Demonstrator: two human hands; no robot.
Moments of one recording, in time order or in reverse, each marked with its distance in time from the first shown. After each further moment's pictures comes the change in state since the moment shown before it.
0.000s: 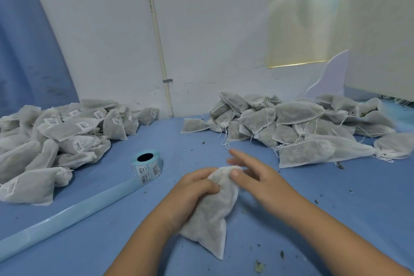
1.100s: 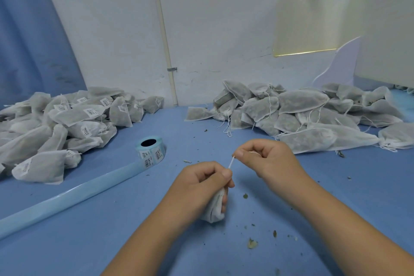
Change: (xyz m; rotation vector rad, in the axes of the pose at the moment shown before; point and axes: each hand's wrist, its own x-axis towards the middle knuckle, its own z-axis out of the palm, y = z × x) left_hand -0.041 0.019 0.035 0.029 0.052 0.094; right_hand -0.011 -0.019 -0.015 0.109 0.151 -0.003
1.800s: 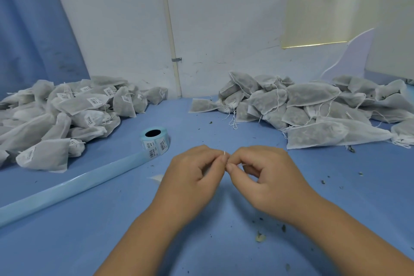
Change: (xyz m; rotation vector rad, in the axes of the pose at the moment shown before) left_hand -0.001 -0.007 -0.012 0.678 0.302 0.396; right_hand -0.026 -0.010 0.024 -0.444 -0.048 -0.466
